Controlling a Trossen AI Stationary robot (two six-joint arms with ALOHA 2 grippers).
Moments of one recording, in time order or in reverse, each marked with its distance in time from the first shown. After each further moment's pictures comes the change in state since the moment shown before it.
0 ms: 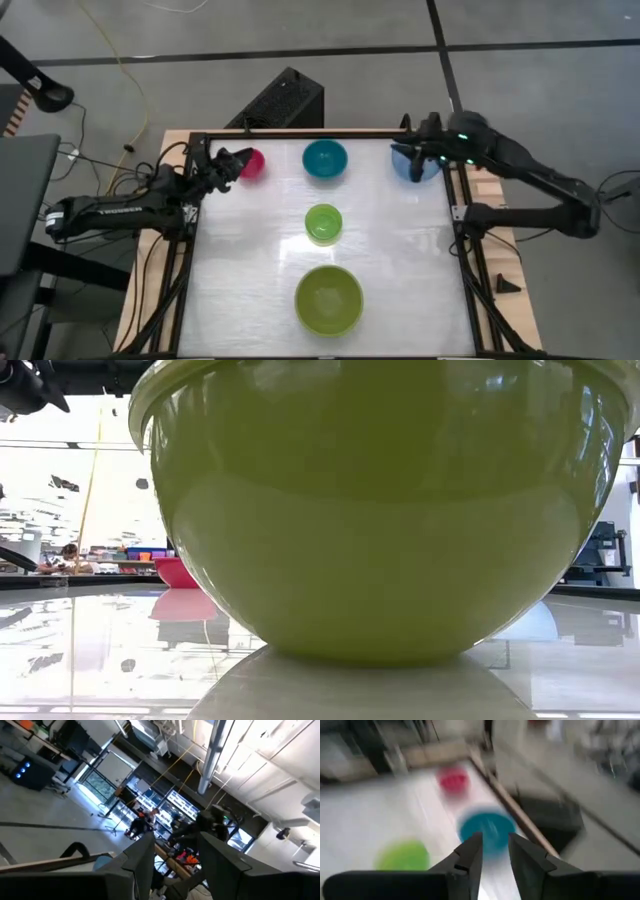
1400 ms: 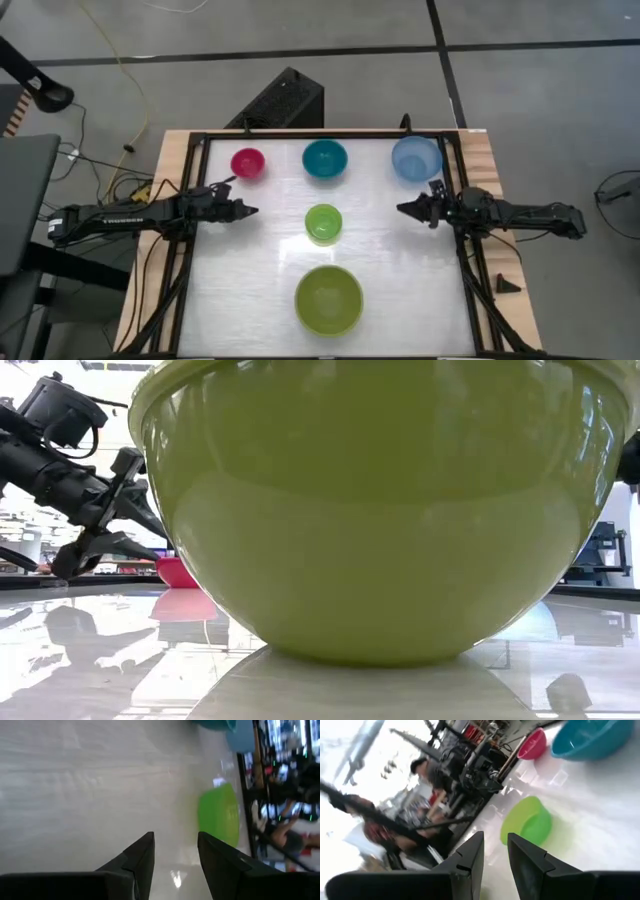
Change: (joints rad) left arm -0.029 -0.191 -0.315 -0.725 0.173 -0.618; right arm 0.424 -0.794 -1.072 0.647 0.059 1.018
